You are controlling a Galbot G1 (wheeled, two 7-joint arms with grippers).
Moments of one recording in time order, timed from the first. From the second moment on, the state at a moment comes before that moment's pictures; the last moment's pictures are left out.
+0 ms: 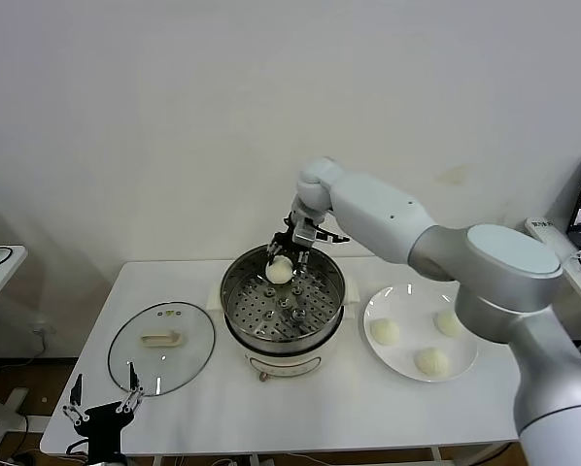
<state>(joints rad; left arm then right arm) 1.74 -1.52 -0.70 -2.04 0.02 -0.12 -0.27 0.37 1.49 -1.04 0.65 -0.36 0.82 -0.97</state>
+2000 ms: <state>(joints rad) 1.67 -1.47 -0.59 -1.97 0.07 -0.11 -0.27 0.62 0.95 -1.45 1.02 0.24 0.25 -1.07</state>
